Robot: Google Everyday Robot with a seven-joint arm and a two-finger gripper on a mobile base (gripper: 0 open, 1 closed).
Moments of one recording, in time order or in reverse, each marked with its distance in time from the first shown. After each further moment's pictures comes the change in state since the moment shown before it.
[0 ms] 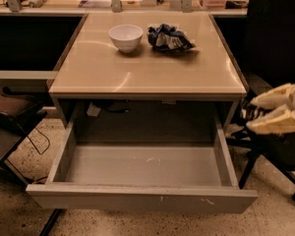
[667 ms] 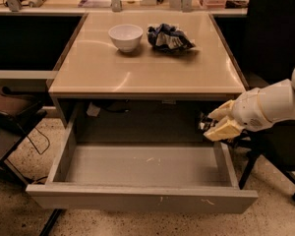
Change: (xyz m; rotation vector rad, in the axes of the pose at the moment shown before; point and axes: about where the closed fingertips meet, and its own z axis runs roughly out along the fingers) arm 0.027 -0.010 0.129 -0.055 0.099 0.018
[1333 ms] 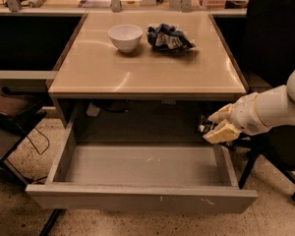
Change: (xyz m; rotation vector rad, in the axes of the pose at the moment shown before) arm 0.005 -0.001 0.013 0.031 0.013 0.008
